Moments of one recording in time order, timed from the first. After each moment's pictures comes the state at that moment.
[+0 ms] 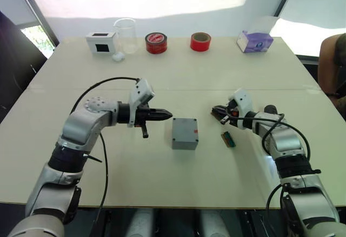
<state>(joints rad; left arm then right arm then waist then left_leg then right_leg) -0.64 0.57 -0.16 -0.09 -0.42 0.75 -1.06 -0.55 -0.53 0.03 0.32 0.20 0.38 0.73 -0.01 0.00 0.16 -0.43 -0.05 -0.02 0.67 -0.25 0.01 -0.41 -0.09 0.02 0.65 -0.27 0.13</state>
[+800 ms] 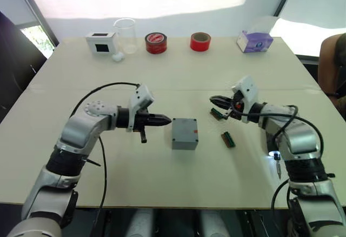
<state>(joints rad) -0.60 0.61 -0.17 -0.13 -0.46 0.77 -1.08 -0.47 -0.58 -0.01 -0.14 0.34 0.62 0.80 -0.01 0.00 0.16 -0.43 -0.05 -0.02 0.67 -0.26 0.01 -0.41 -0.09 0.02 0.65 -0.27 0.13</state>
